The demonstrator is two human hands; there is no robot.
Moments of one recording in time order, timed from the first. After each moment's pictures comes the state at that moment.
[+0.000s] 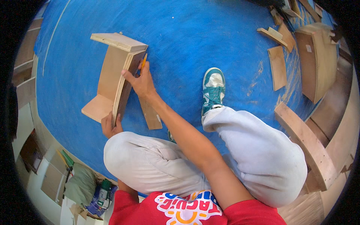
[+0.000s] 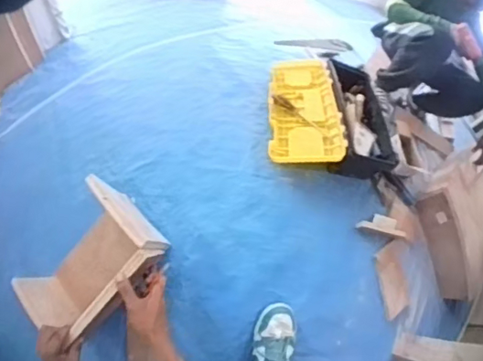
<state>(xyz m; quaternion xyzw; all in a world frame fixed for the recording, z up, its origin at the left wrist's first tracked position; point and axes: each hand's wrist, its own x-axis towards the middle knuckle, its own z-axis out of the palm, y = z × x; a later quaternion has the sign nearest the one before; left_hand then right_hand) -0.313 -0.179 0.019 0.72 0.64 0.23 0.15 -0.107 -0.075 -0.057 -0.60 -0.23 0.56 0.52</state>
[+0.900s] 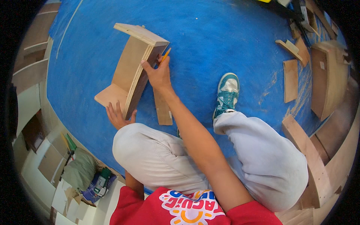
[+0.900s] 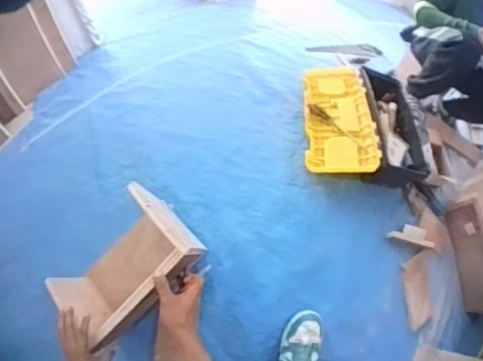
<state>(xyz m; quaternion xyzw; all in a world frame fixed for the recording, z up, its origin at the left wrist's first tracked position) -0.324 -0.192 0.026 0.72 0.69 0.07 -0.02 -0.109 -0.061 -0.047 -0.62 -0.21 0.57 0.49</state>
